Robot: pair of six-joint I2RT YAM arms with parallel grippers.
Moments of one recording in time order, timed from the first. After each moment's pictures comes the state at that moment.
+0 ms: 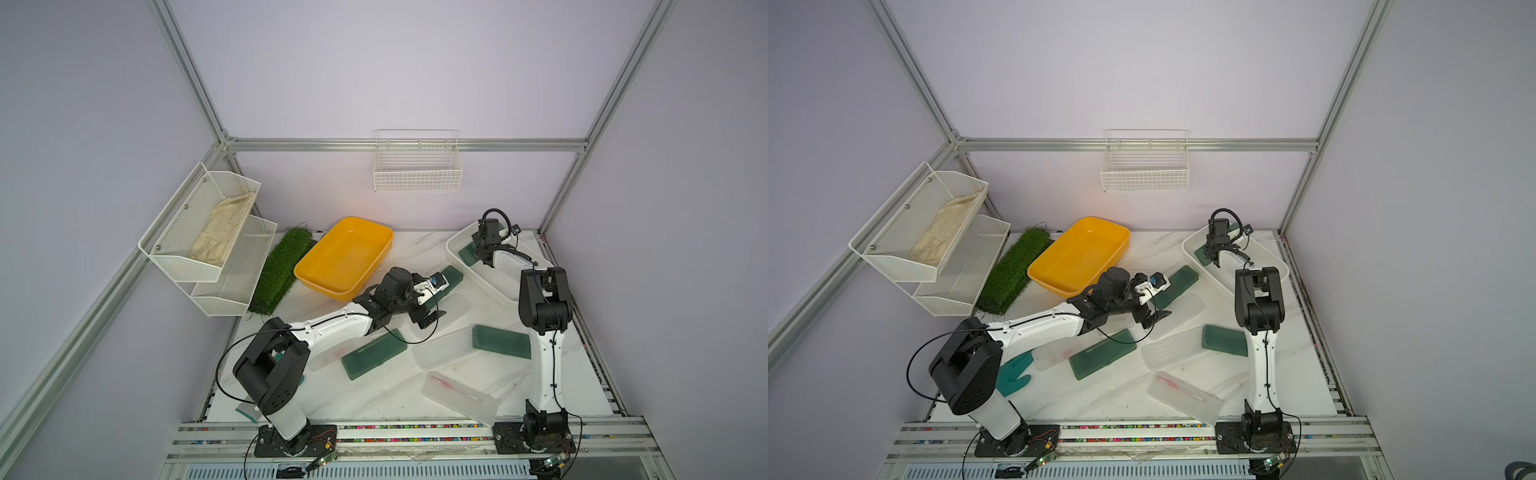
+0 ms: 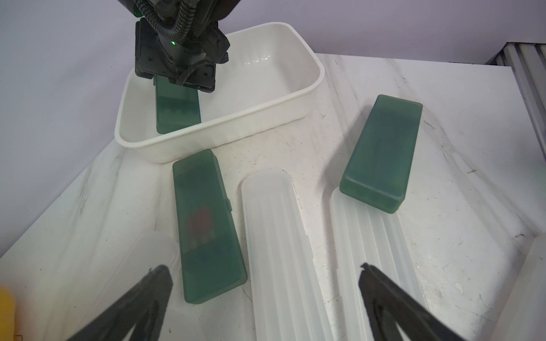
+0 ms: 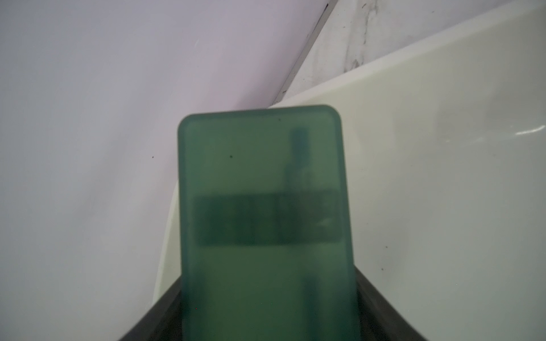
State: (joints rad) left arm -0.74 1.67 1.11 0.07 0.27 0.34; right arm 0.10 2.30 1.77 -0.10 0.42 1.05
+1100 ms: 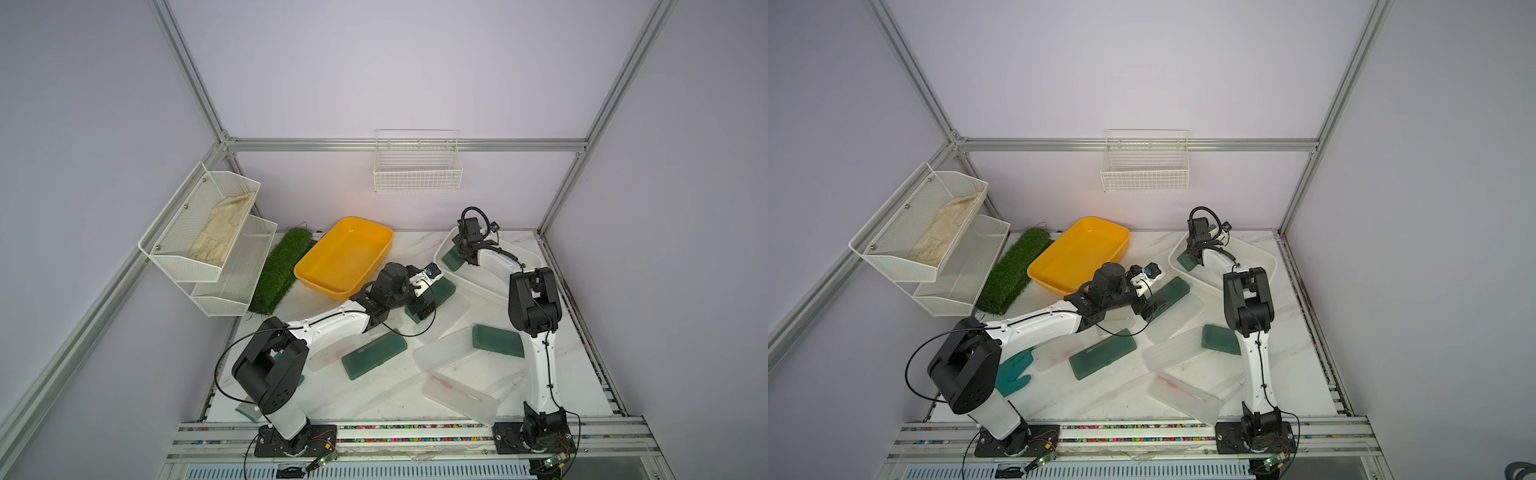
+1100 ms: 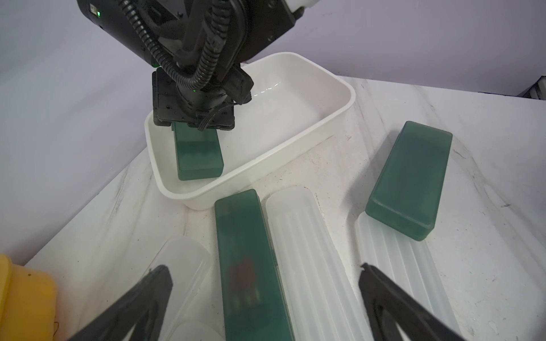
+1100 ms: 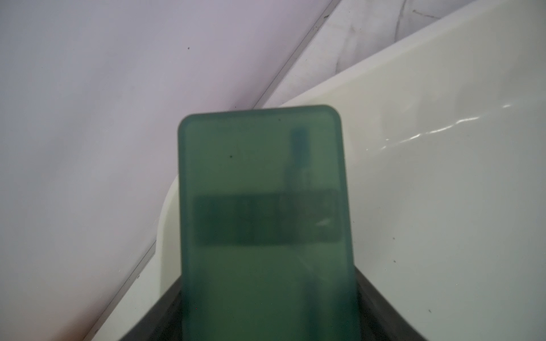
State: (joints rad) left arm -0.71 1.66 1.11 0.13 0.24 0.29; right arm 0.21 2.32 1.86 -0.28 0.41 1.01
